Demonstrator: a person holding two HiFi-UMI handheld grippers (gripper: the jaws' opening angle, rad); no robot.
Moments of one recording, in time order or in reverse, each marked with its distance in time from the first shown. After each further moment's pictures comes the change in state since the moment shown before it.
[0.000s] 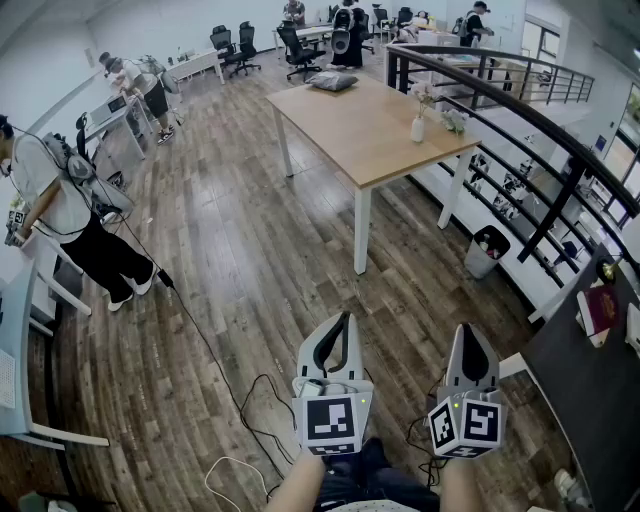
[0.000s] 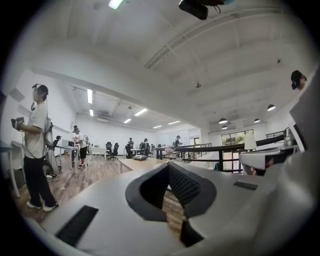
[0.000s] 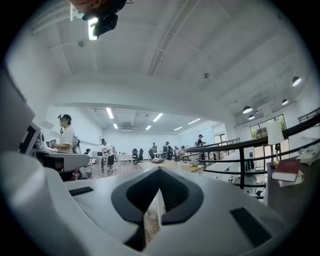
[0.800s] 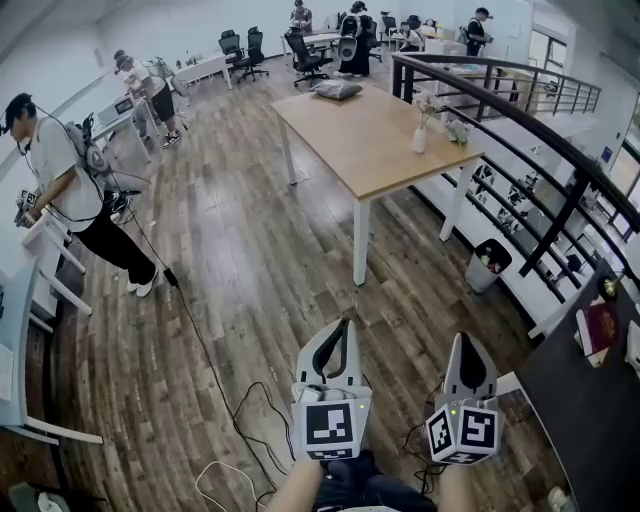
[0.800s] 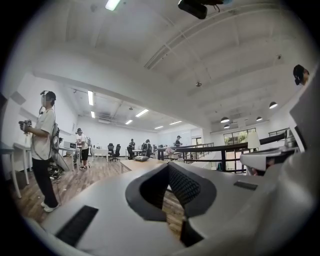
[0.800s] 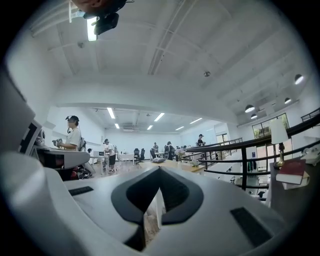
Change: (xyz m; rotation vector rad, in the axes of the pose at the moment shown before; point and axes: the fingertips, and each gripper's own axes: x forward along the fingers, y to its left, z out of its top) left arm 0.027 -0.019 -0.002 0.017 -0.009 0.028; right arm 0.024 -0.030 -0.003 -0.001 0.005 0.023
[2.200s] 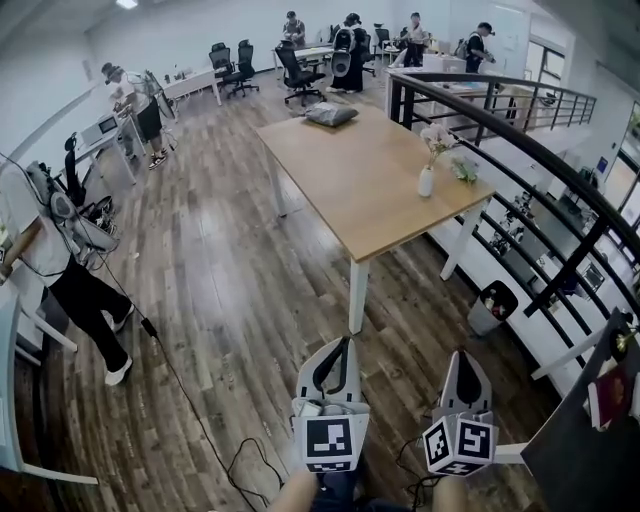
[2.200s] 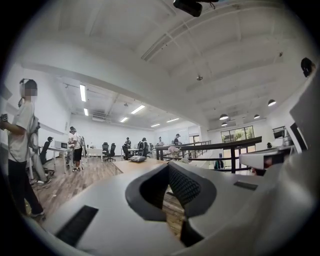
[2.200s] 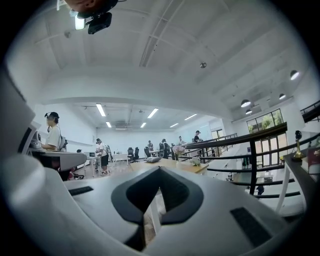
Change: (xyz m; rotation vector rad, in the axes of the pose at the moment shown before) left arm 0.232 0.076 -0.014 0.019 0.017 -0.050; right arm 0.238 -0.016 -0.014 0.046 0.026 -0.063
